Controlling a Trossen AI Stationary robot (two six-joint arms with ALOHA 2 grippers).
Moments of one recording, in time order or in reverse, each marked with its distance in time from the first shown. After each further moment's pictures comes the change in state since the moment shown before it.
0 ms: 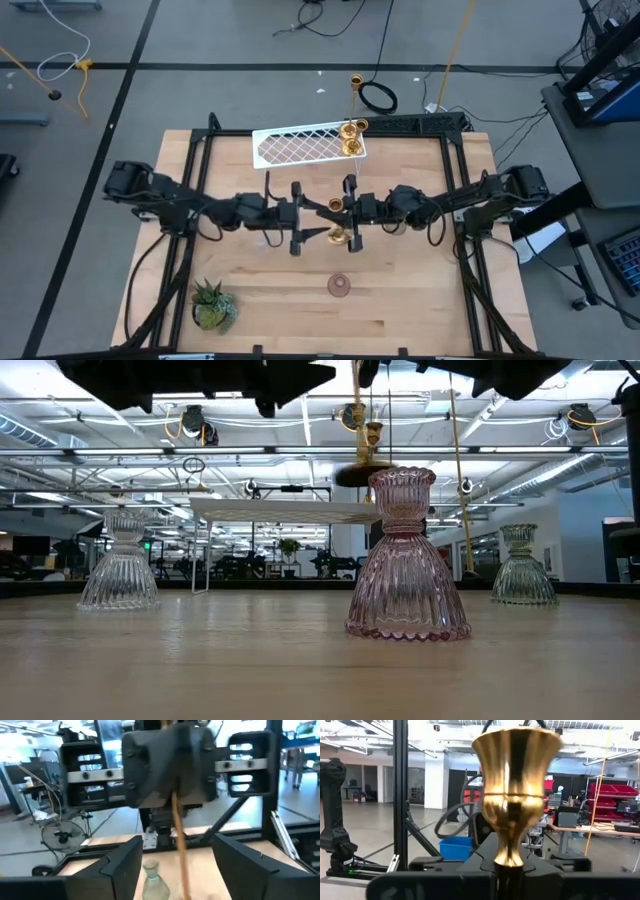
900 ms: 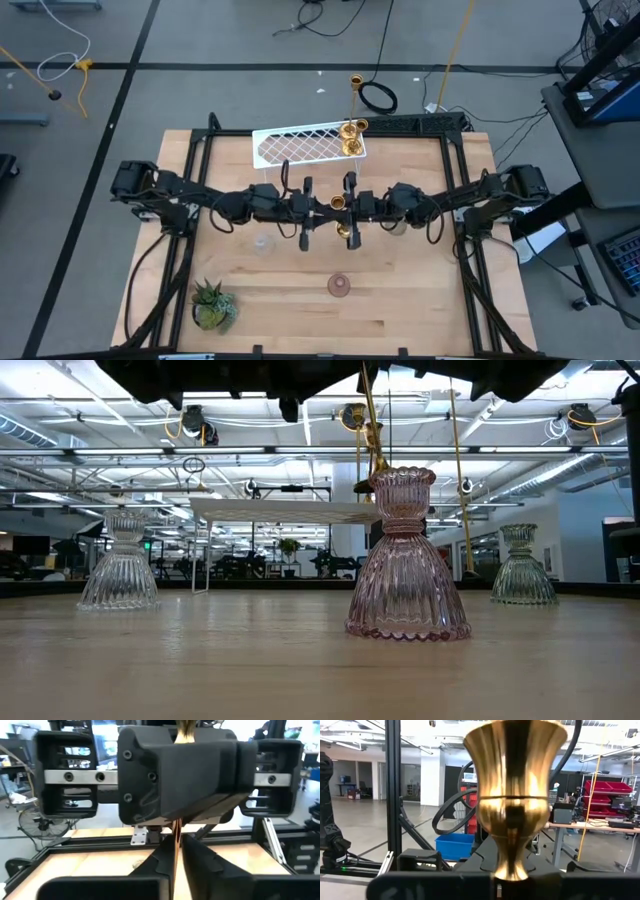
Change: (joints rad) left arm 0.071 0.053 0.126 -0.135 0.119 -0.093; right arm -0.021 -0.001 -0.002 -0.017 0.004 -0.001
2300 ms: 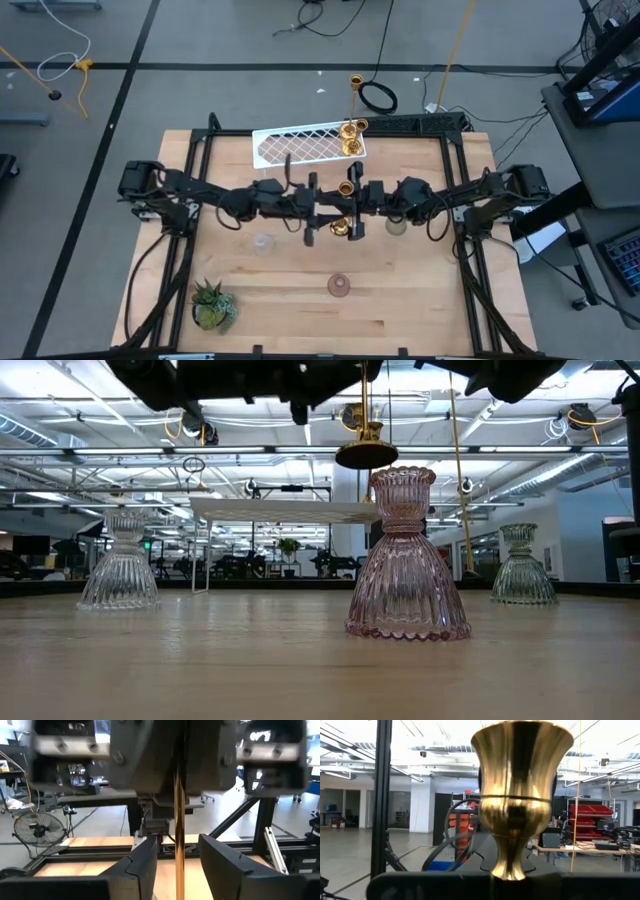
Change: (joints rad) left arm 0.041 0.051 0.029 0.071 0.048 -0.027; right arm -0.029 -0.009 0.000 0.148 0.027 0.009
